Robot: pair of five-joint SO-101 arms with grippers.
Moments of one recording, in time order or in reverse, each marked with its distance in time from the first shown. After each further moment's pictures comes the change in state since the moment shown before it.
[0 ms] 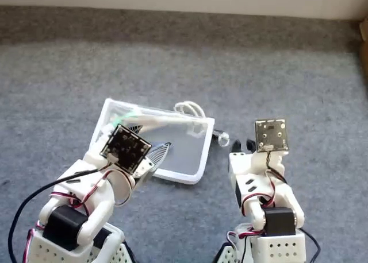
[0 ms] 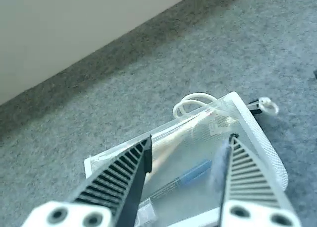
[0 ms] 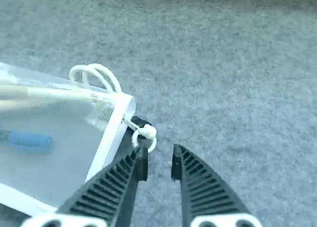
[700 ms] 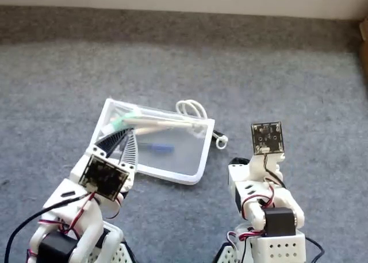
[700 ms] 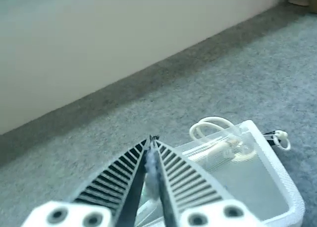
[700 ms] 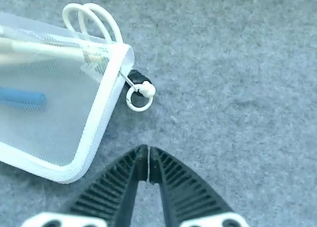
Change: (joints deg) left arm -2.9 -19.0 6.3 1.2 0.8; right arm 0.0 -0.4 0.0 10.3 0.0
